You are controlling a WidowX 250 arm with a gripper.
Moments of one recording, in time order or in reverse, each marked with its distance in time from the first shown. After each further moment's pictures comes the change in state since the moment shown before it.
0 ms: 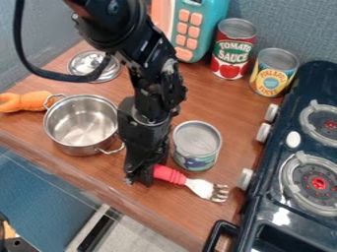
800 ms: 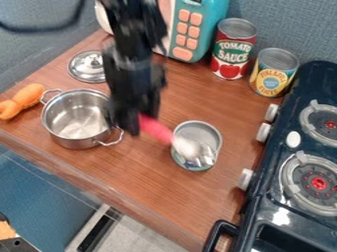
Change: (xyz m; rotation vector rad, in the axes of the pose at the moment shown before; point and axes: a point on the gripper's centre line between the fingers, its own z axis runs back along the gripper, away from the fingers) arm 0.041 -0.034 0.060 -0.058 -0.002 -0.212
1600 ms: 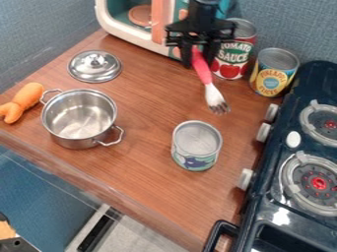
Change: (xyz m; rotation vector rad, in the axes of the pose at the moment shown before) arm 0.004 -0.148 -0.022 0.008 -0.081 -0.795
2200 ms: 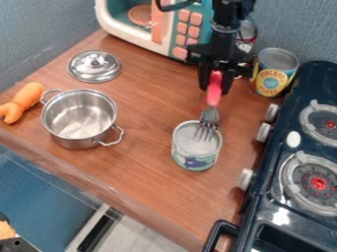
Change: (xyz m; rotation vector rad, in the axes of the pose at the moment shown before) arm -0.022 -0.028 -0.029 -0.077 0.063 -0.427
